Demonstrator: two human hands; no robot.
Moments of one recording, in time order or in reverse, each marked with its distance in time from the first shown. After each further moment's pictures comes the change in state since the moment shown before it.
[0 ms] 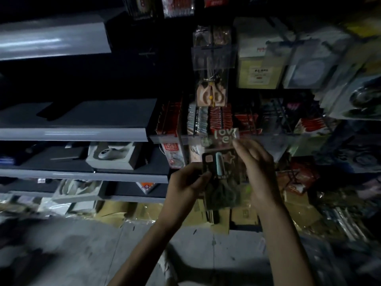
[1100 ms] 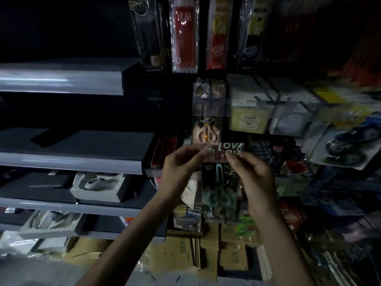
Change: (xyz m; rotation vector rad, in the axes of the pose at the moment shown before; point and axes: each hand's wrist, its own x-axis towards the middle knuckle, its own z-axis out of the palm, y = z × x) left_hand 0.083 0.064 -0.009 -0.165 0.038 0.261; right_hand 0.037 -0.037 0.004 0.051 -0.001 -0.197
